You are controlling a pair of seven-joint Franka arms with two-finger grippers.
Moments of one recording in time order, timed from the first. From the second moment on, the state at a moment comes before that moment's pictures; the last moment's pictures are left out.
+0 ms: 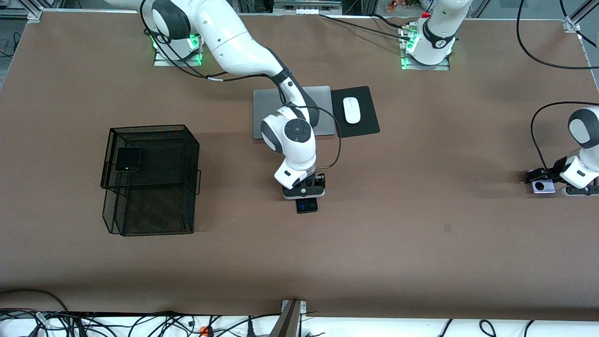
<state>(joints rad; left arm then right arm) 0.89 0.70 -0.37 -1.81 0.42 2.46 0.24 0.92 1.12 -0.28 -1.07 0.15 2.38 0.65</state>
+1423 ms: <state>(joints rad) 0.89 0.74 -0.37 -1.80 0.46 2.50 0.25 0.63 0.62 -0.42 -1.16 0.16 1.68 0.11</state>
